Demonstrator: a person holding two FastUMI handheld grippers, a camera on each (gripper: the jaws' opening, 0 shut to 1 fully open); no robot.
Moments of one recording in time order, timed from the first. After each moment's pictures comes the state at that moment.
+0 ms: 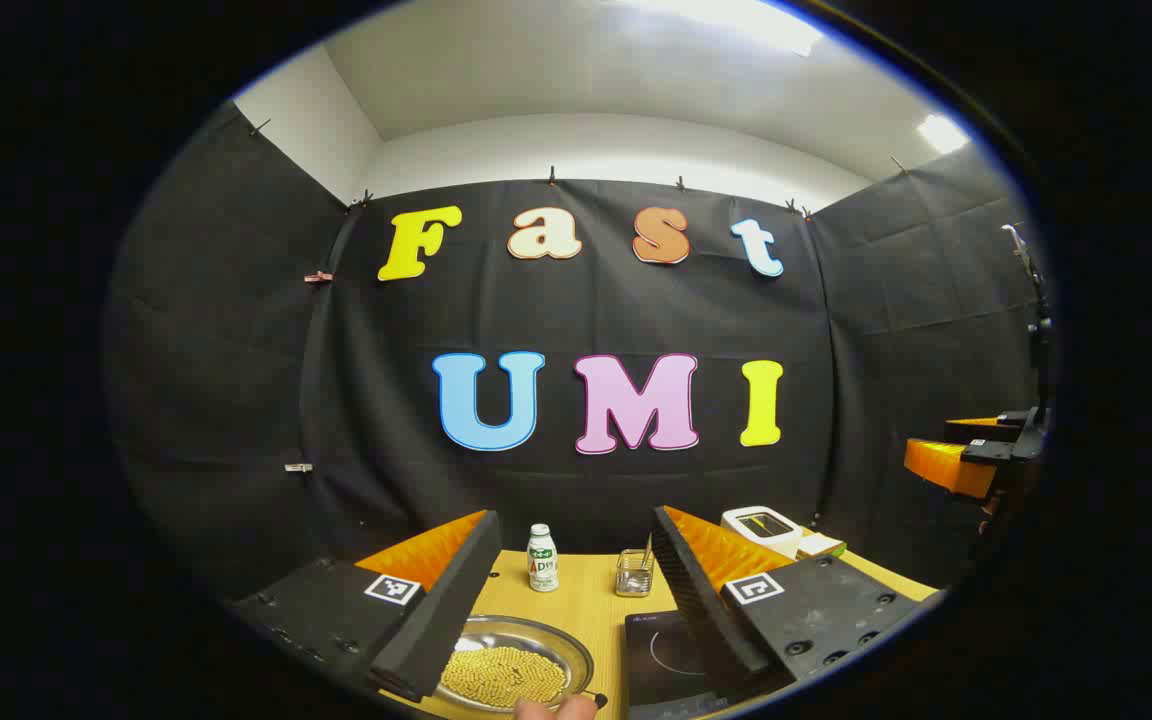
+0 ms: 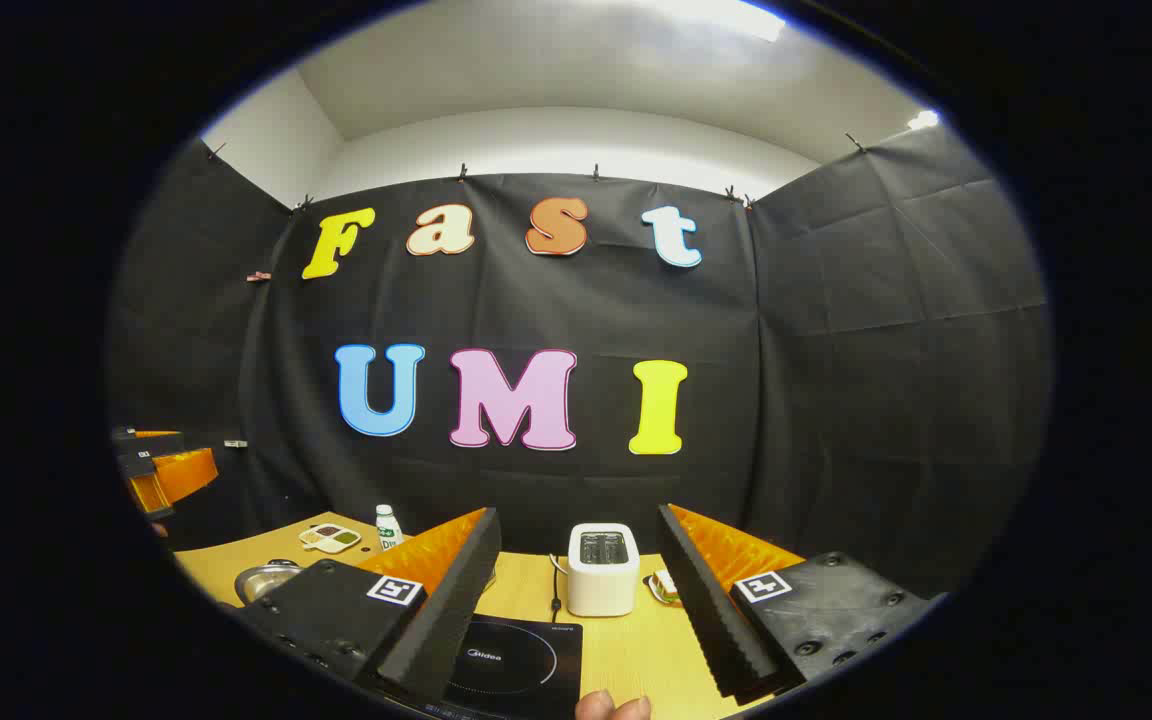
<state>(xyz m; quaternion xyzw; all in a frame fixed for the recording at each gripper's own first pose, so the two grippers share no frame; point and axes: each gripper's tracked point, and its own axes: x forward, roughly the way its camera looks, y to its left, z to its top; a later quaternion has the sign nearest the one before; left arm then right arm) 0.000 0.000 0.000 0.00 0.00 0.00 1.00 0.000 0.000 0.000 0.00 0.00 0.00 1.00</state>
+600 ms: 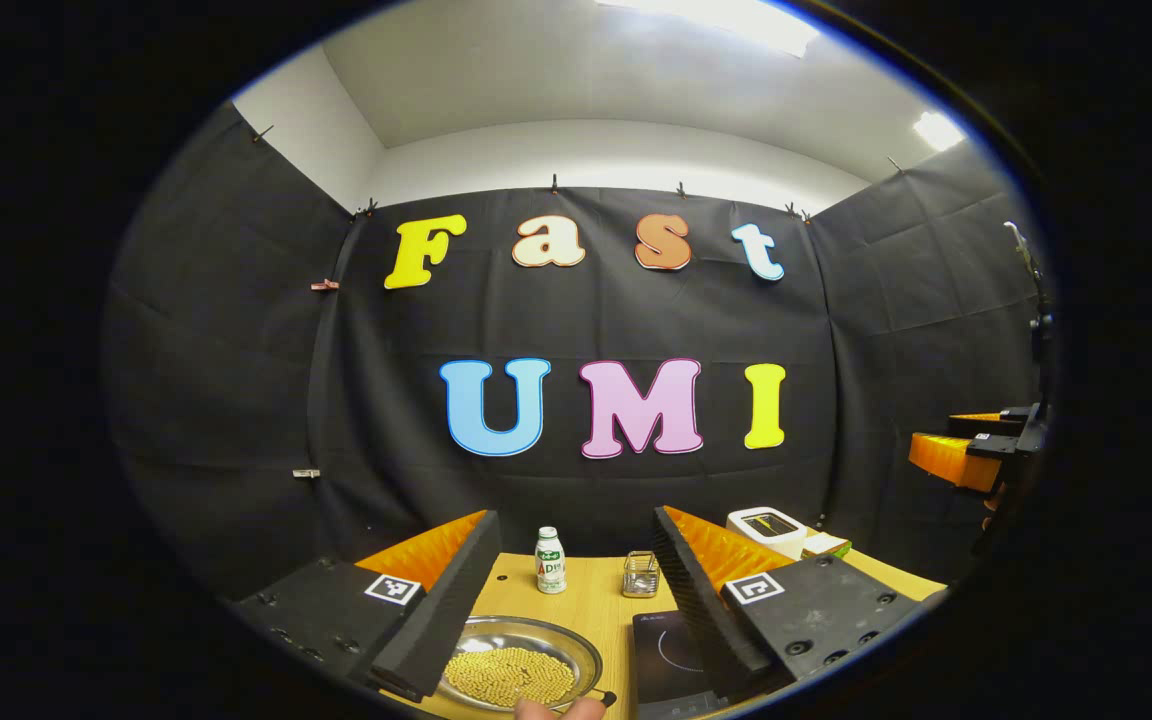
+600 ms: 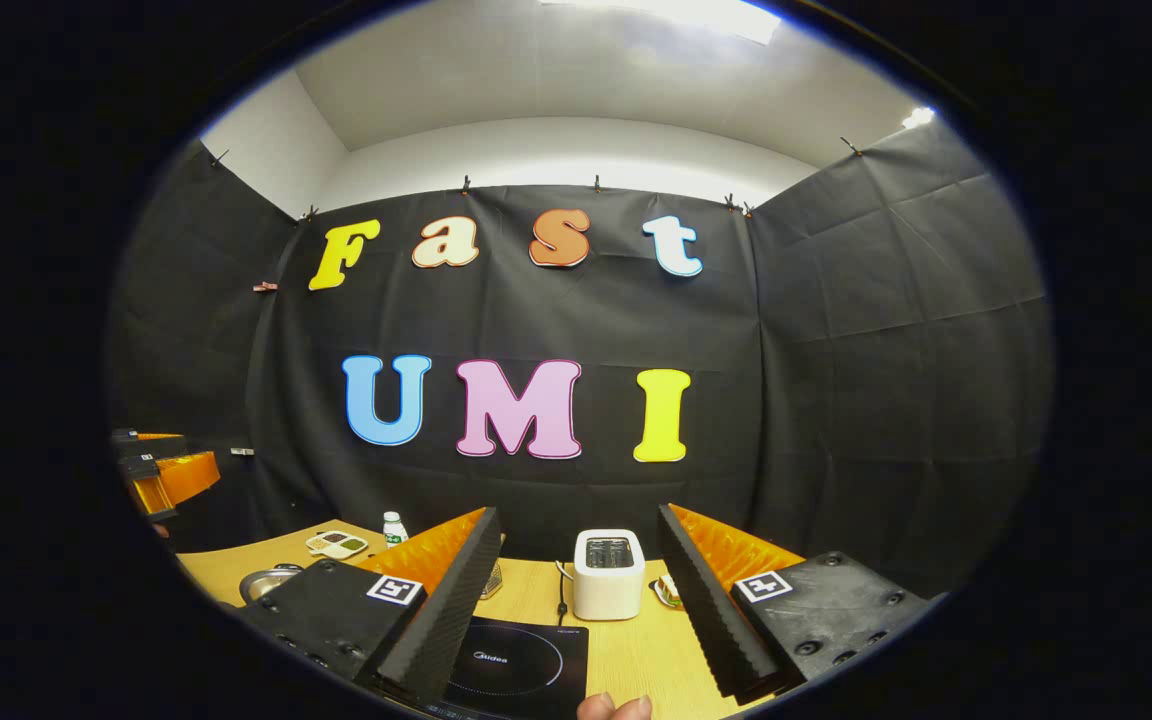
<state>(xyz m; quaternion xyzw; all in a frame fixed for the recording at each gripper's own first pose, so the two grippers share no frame) -0.011 0.002 -0.004 0.00 -0.01 0.00 1.00 -0.011 0.003 0.001 0.01 -0.02 0.01 1.00</state>
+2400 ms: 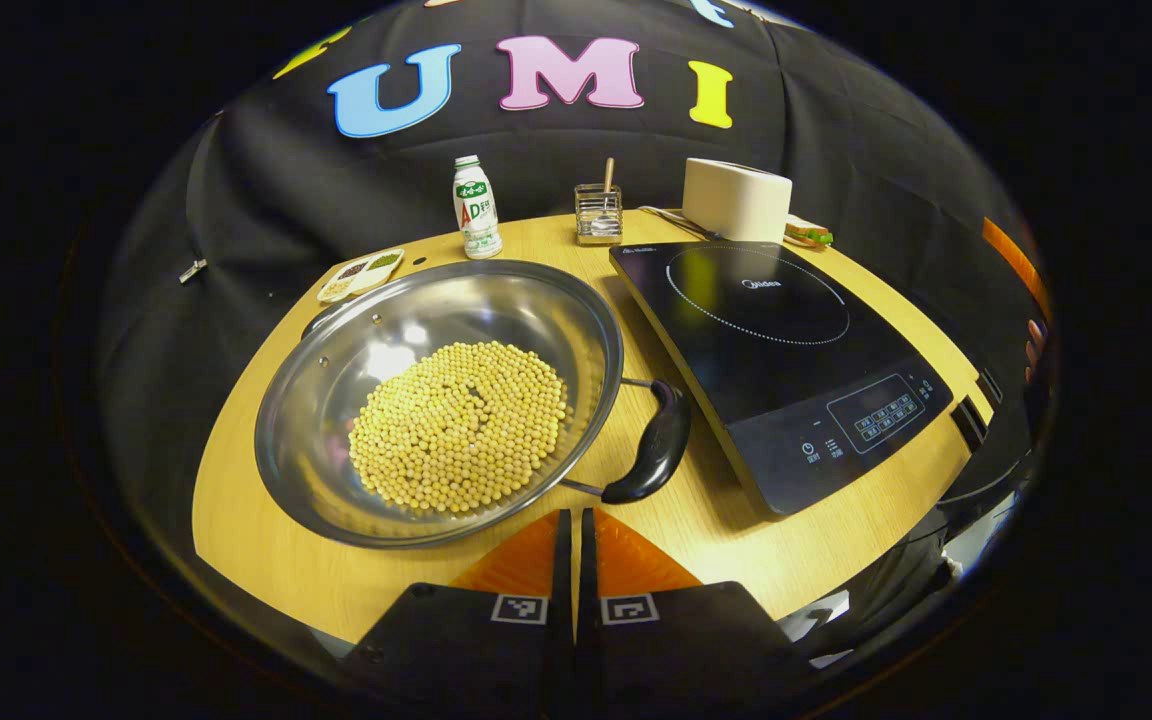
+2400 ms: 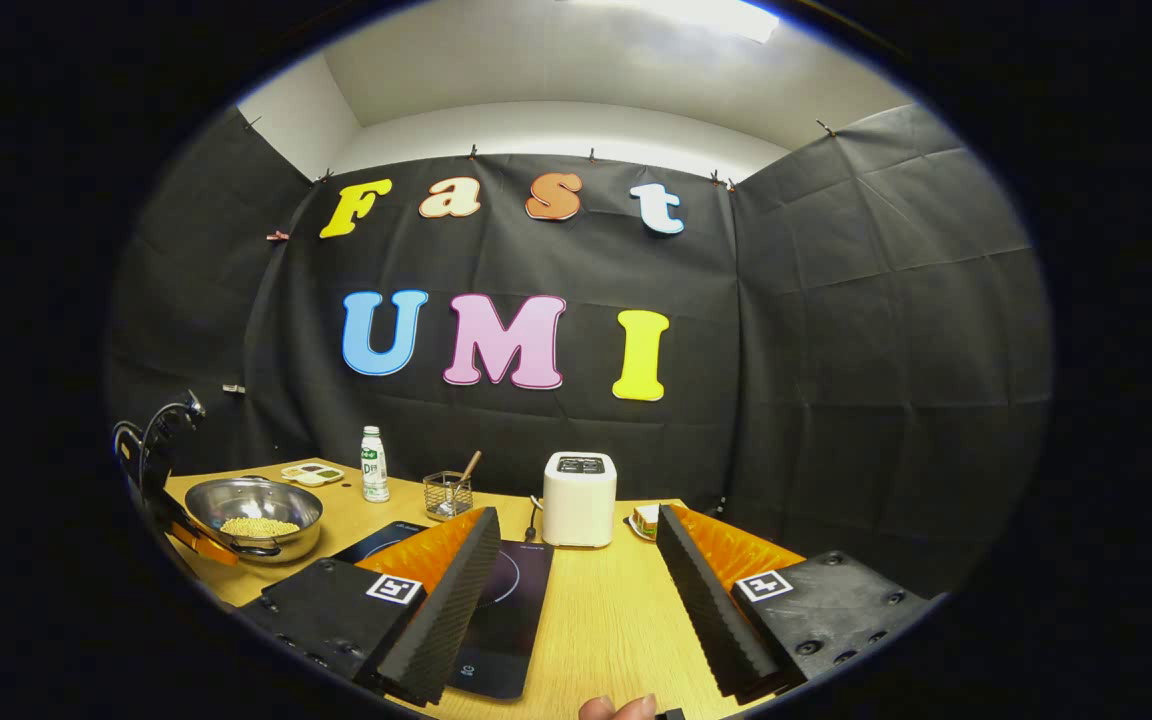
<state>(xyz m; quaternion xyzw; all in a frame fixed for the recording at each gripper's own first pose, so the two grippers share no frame) -0.058 0.022 -0.373 0.05 0.43 -0.13 0.89 -0.081 -0.040 -0.170 -0.01 0.01 -0.01 1.00</state>
